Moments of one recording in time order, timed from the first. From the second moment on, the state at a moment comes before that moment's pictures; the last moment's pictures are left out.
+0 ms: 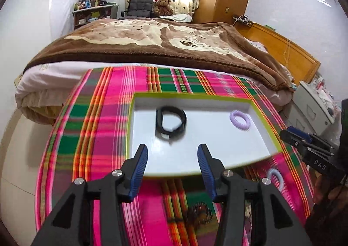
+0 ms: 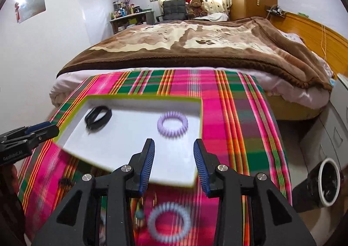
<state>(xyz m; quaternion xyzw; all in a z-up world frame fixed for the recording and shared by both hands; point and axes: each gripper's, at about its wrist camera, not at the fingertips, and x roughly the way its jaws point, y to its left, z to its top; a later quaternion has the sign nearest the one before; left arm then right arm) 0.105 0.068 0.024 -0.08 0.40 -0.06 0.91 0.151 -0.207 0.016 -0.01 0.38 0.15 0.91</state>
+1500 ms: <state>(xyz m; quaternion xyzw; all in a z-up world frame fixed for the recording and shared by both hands) 0.036 0.069 -0.009 -0.11 0.43 -0.08 0.89 0.047 -0.200 -0.042 -0.04 0.42 0.13 0.90</state>
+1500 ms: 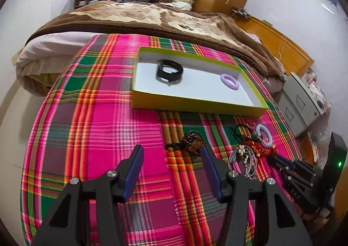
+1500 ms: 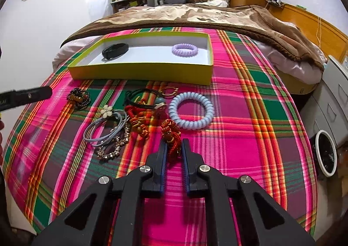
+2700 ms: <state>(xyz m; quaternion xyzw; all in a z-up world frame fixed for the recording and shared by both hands) 0.071 0.023 -0.028 -0.03 0.45 -0.05 0.89 0.058 -0.222 -0.007 0.01 0.37 0.14 0.92</state>
